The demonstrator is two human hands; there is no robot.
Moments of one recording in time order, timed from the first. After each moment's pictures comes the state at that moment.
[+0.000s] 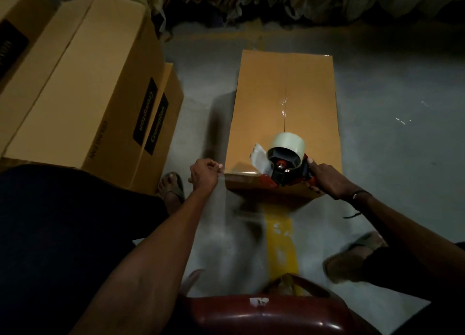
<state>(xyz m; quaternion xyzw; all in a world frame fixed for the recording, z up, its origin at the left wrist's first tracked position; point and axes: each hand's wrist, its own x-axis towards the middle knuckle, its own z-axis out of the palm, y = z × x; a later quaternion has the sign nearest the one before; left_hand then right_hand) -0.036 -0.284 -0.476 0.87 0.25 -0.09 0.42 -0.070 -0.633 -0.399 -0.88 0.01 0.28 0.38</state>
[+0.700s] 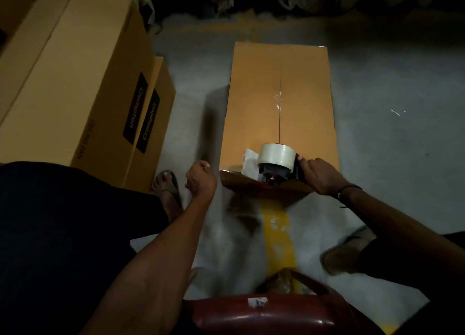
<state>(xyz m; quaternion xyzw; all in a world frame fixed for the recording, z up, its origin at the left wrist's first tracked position) -0.053 -0.301 -0.482 0.86 0.30 -0.04 0.40 -0.066 -0.627 -0.418 -0.95 -0.02 0.24 0.21</state>
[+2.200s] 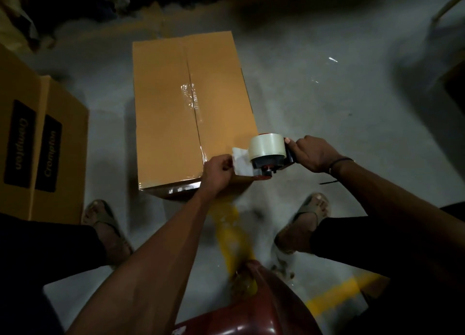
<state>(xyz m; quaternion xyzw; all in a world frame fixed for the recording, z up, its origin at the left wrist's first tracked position) -0.054 -0.515 -0.457 0.86 -0.09 -0.24 0.44 -0.095 -0.812 -0.414 -0.99 0.00 0.16 0.06</state>
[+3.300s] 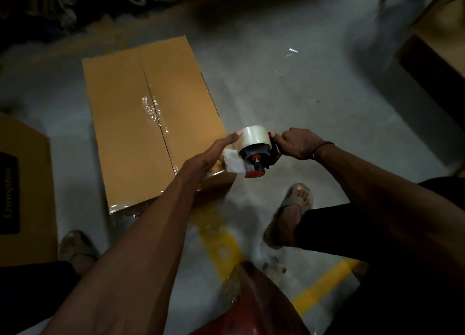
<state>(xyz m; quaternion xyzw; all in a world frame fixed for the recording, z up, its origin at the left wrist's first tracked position) -0.037 -0.599 -0.341 0.73 0.03 -0.52 0.43 -0.101 -0.867 -0.432 -0.98 0.05 0.19 0.08</state>
